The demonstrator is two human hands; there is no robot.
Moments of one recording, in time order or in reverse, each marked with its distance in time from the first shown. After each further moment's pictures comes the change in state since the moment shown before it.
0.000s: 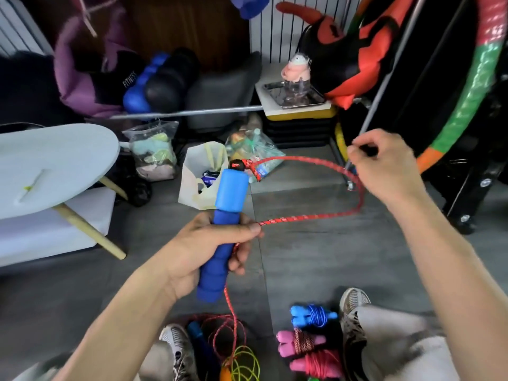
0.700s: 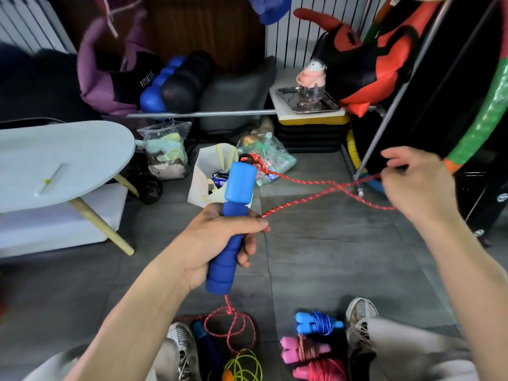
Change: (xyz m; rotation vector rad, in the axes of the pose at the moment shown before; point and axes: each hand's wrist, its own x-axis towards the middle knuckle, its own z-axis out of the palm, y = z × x) left_hand 0.002 0.008 -0.010 0.032 0.095 0.023; right_hand -0.007 0.012 -0.005 -0.132 0.019 0.001
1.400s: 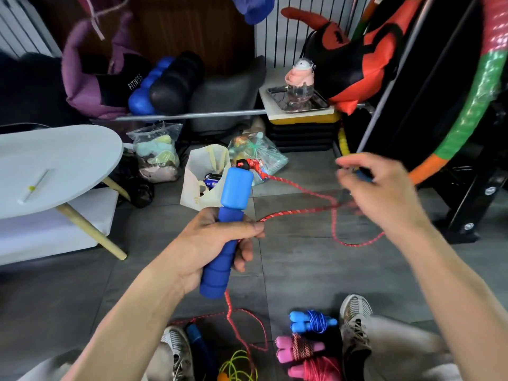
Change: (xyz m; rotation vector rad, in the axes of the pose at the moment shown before) left_hand 0.006 -0.003 0.015 0.035 -0.023 0.022; right_hand -0.024 -0.010 0.001 0.274 -0.213 -0.074
